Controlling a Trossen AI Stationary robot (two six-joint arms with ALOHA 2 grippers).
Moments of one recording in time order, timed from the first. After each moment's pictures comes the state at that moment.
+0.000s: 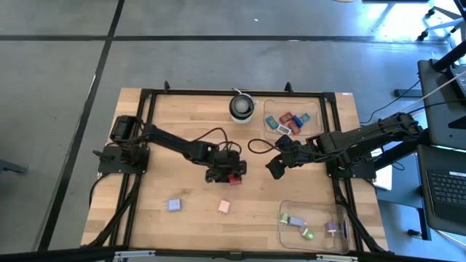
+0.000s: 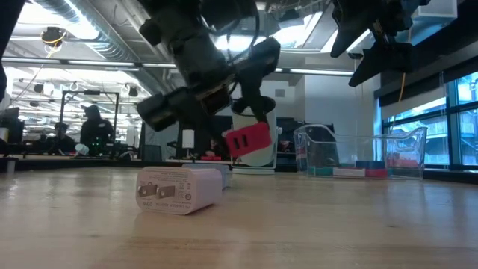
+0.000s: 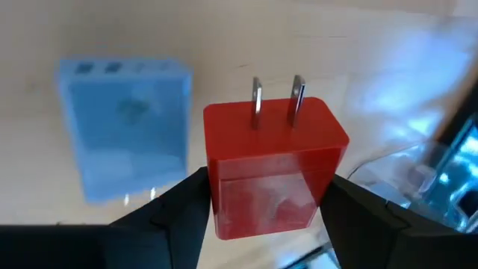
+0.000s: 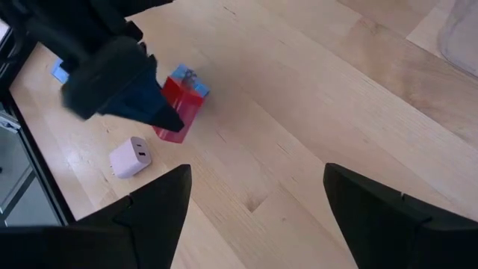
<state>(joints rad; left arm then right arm) -0.11 1.84 1.16 -0.25 0.13 -1.79 0.27 1.26 0.98 -0.68 0.22 1.08</state>
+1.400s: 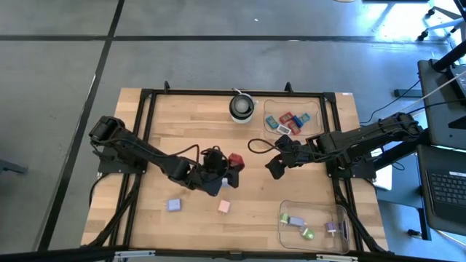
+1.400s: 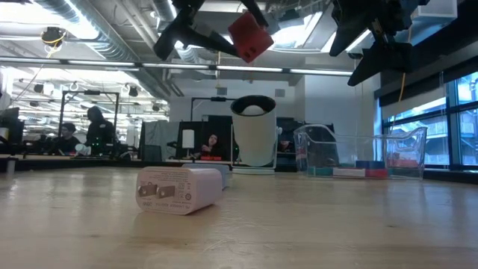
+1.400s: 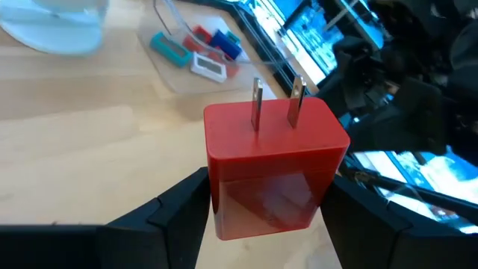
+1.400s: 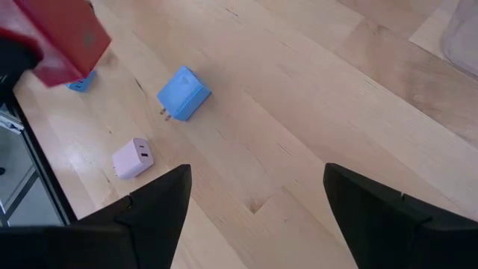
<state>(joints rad) -0.39 1.66 1.16 -0.14 -0.83 -1.22 0.27 1.26 0.98 -0.67 0.22 1.08</state>
